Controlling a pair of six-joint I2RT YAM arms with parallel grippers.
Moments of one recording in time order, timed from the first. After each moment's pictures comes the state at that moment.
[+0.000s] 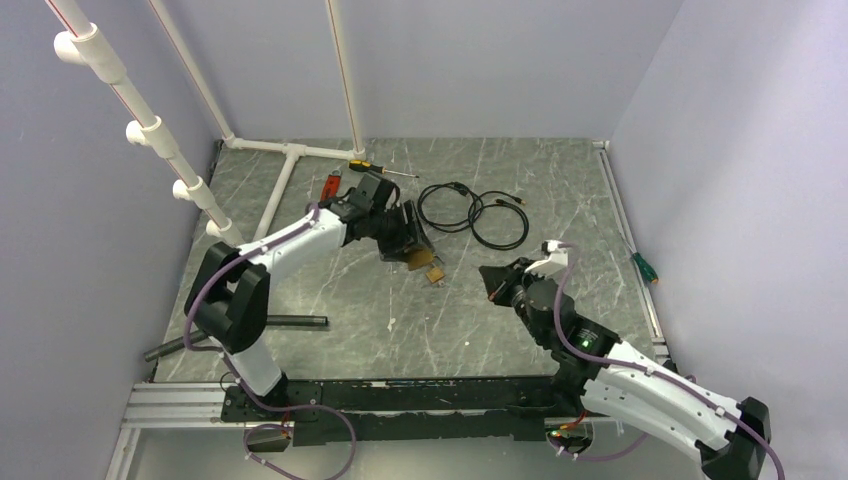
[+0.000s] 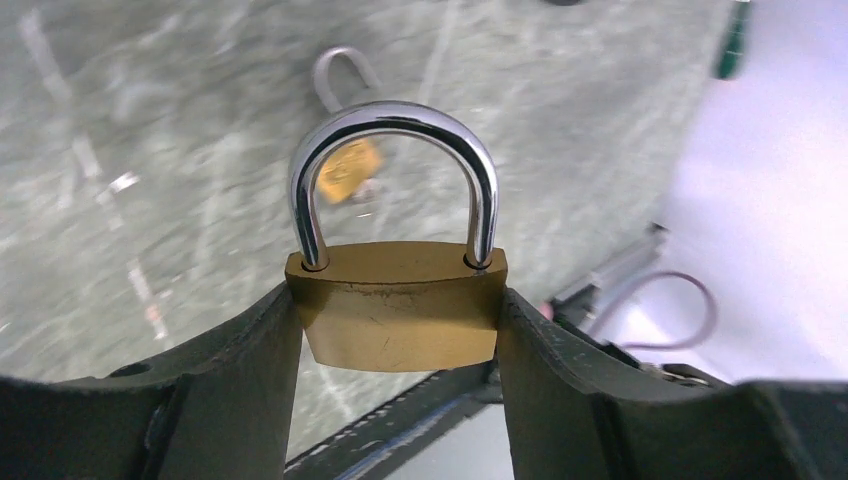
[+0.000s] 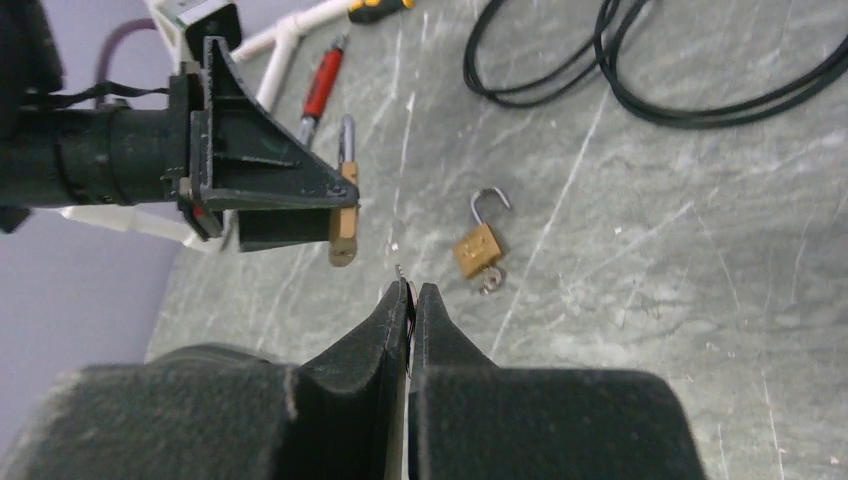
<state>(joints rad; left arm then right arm) -0.61 1.68 1.23 -0.49 0.28 -0.86 0.89 0.58 0.38 -0.07 0.51 0.82</state>
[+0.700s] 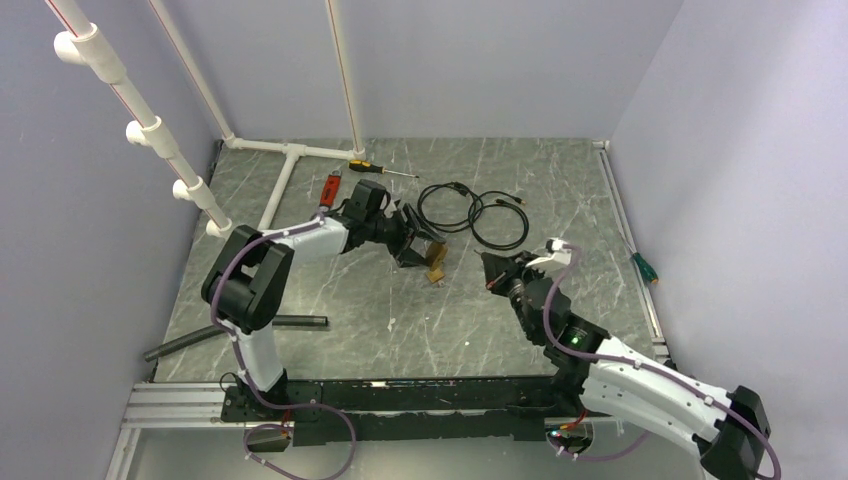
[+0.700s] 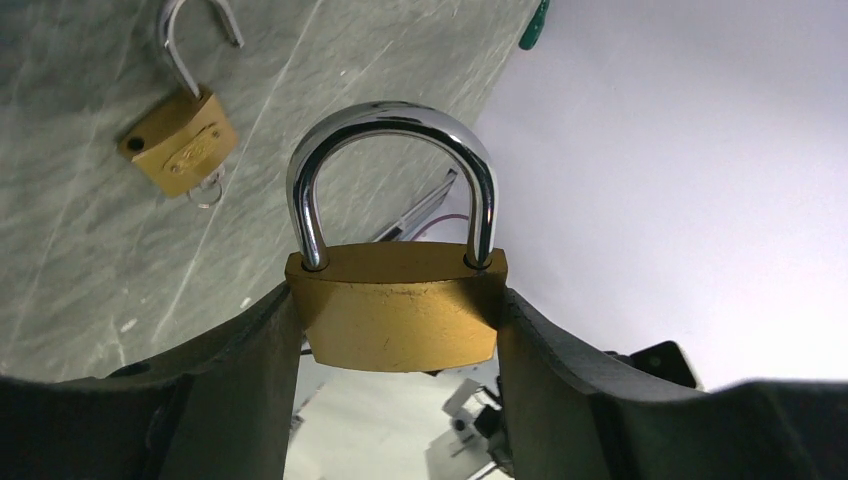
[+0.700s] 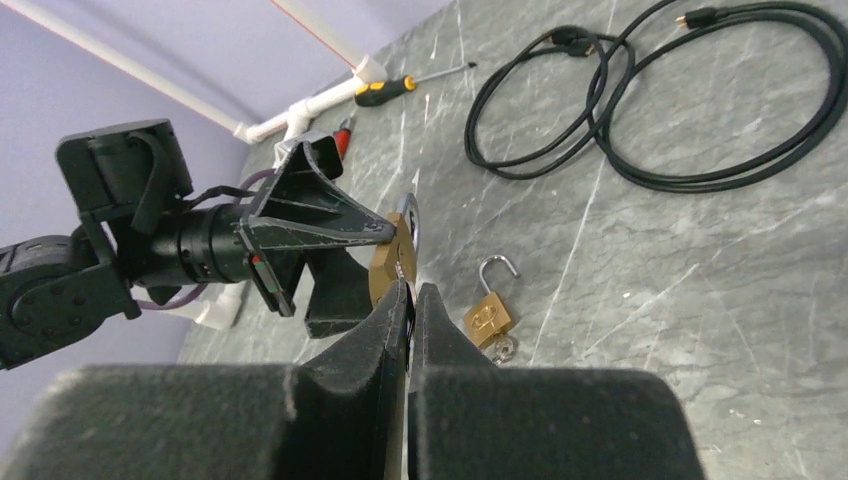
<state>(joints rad) -0.52 1.83 1.14 -0.03 0.73 -1.30 0.89 0.63 0.36 0.14 0.66 0.80</state>
